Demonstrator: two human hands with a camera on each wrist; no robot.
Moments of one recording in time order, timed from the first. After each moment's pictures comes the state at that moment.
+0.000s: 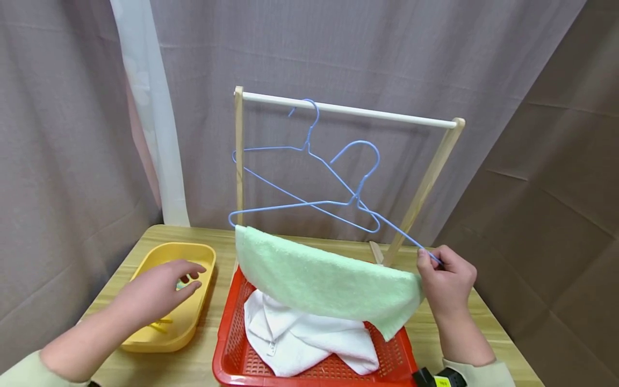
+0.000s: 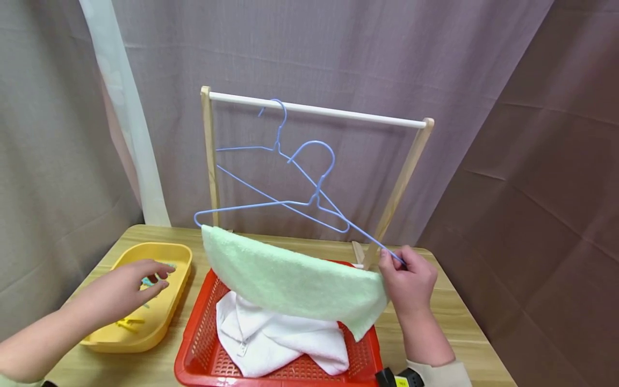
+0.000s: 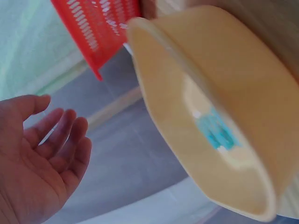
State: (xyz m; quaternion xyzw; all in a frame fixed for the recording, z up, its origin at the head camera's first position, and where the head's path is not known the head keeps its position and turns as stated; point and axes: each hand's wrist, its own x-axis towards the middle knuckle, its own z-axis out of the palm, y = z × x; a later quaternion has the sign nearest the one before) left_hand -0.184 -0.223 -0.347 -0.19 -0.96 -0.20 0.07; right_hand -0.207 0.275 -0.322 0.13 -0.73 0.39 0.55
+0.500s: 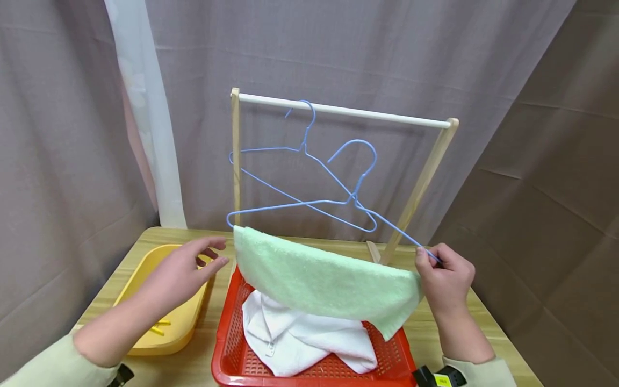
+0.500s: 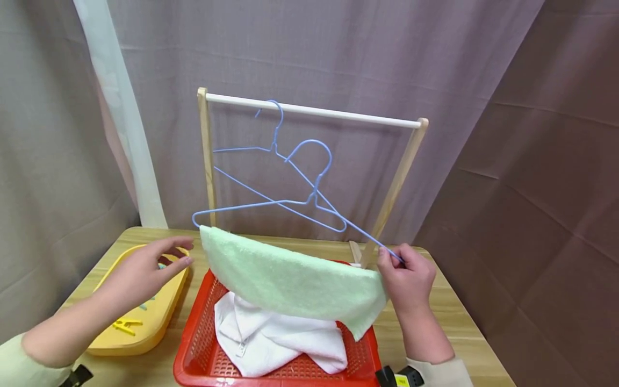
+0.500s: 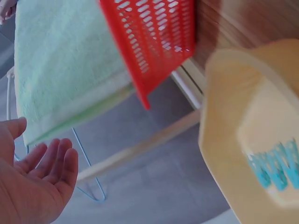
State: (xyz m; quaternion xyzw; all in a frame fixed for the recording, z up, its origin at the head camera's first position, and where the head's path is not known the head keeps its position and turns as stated) left_hand -0.191 -0.180 -0.314 -0.14 -0.92 -0.35 0.08; right_hand -0.202 0.276 -0.317 0.15 -0.73 0.39 0.54
